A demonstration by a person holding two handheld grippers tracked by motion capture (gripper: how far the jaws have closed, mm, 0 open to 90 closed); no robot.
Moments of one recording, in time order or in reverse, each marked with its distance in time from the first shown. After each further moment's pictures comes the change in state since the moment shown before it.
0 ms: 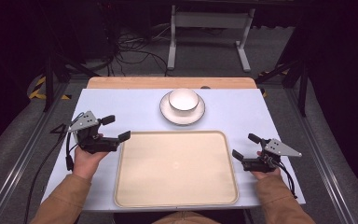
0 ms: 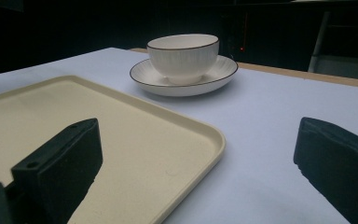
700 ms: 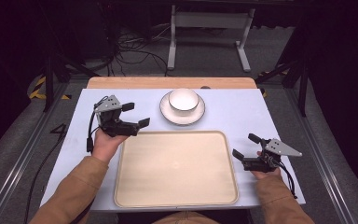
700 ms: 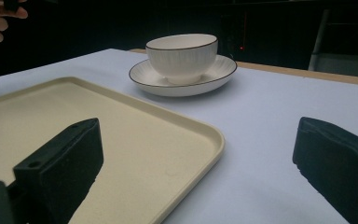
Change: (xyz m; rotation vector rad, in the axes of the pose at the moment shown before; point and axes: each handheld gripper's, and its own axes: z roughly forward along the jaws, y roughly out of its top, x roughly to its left) left arm -0.001 0.036 0.061 0.043 -0.042 0.020; right arm -0.001 0.000 0.000 0.001 0.001 0.013
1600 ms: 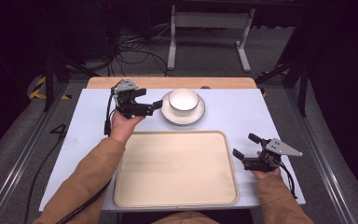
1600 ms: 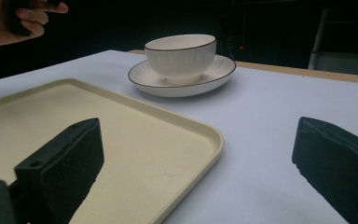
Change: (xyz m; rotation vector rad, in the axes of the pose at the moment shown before) left arm 0.021 0.033 0.054 -0.003 0.045 -0.065; right arm -0.001 0.000 0.000 -0.003 0.000 0.012
